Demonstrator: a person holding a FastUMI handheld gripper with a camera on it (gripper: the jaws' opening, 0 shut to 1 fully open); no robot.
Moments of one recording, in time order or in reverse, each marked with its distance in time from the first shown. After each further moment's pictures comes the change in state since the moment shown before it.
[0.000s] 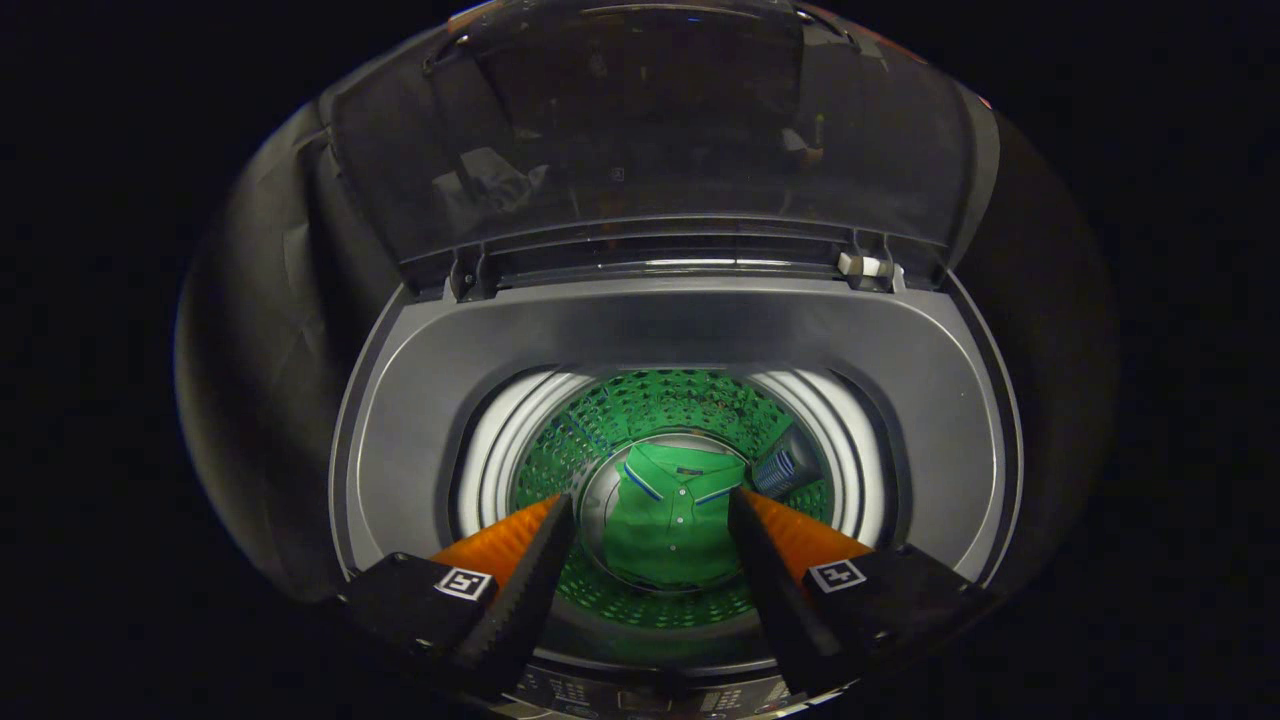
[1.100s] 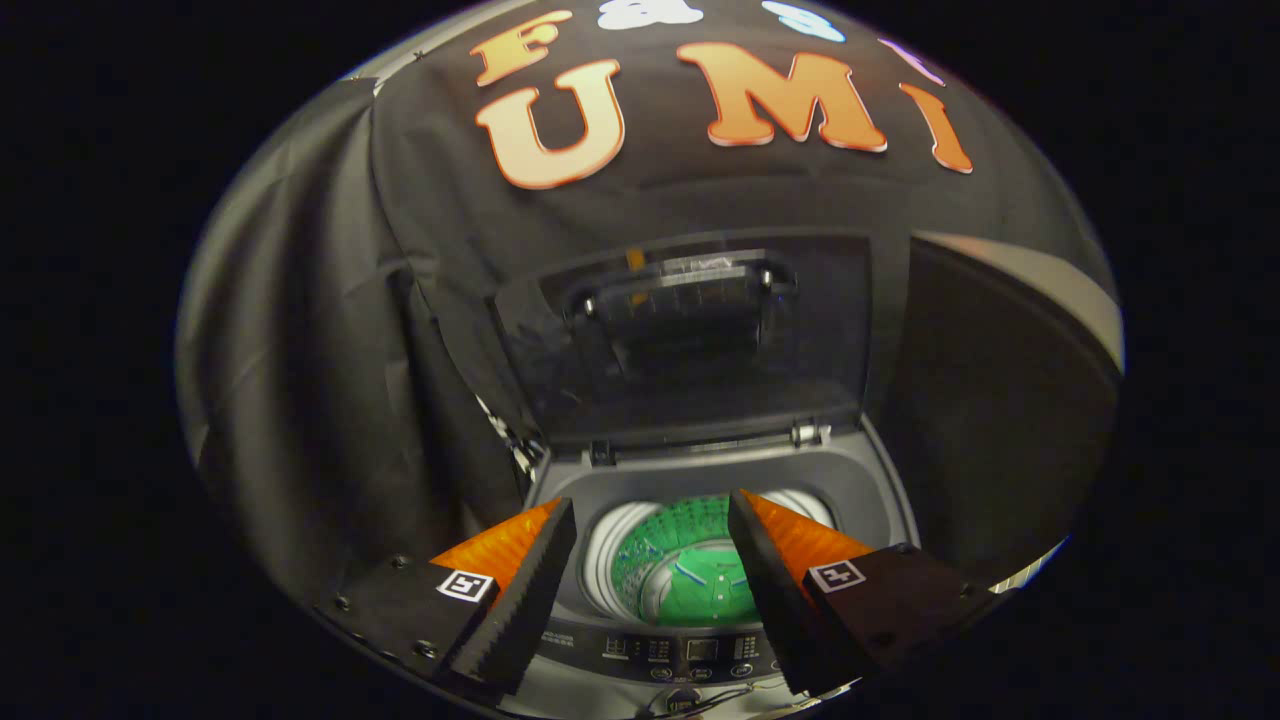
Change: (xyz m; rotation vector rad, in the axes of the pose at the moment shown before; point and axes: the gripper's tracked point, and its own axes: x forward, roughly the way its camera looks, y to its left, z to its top) arm -0.166 0.020 0.097 0.040 -0.532 0.101
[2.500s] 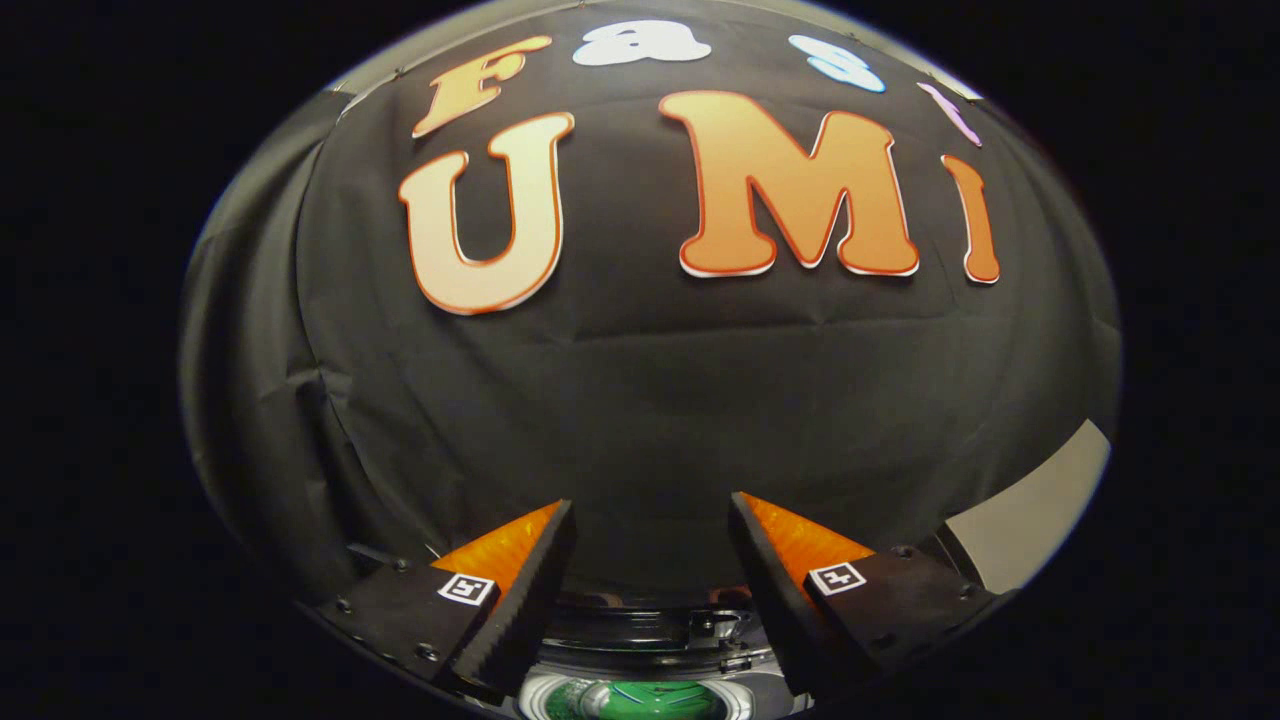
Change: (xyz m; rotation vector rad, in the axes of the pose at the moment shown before) arm 0.180 -0.073 0.224 -0.089 -0.113 -0.129
